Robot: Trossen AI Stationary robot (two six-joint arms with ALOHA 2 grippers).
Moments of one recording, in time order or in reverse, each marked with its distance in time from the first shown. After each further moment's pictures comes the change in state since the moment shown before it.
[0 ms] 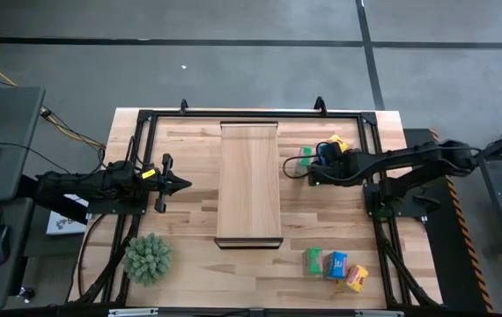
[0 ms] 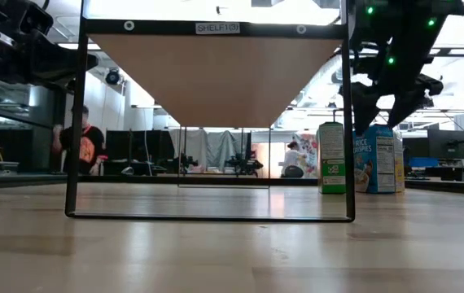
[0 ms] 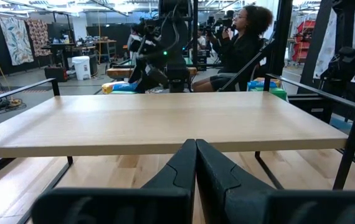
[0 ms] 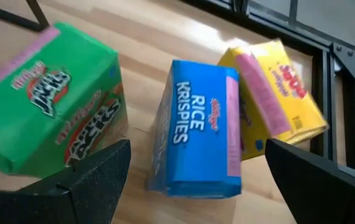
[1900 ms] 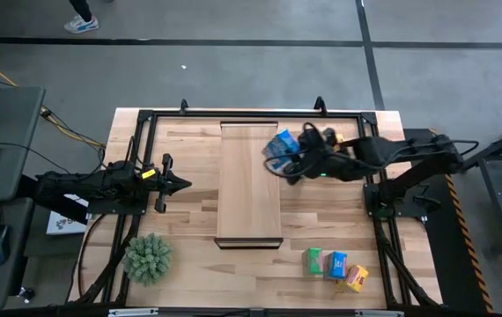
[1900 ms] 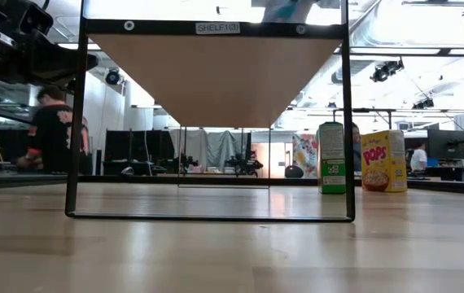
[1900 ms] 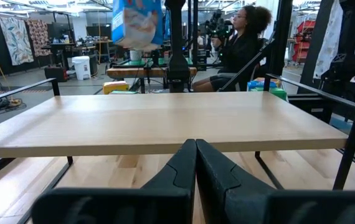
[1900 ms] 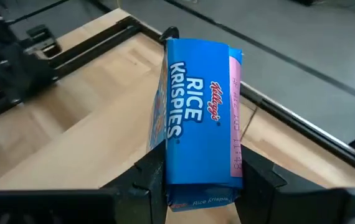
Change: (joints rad) left arm 0.000 0.000 0.000 0.000 0.000 0.000; right arm 0.179 0.136 0.761 0.002 -0.009 -0.445
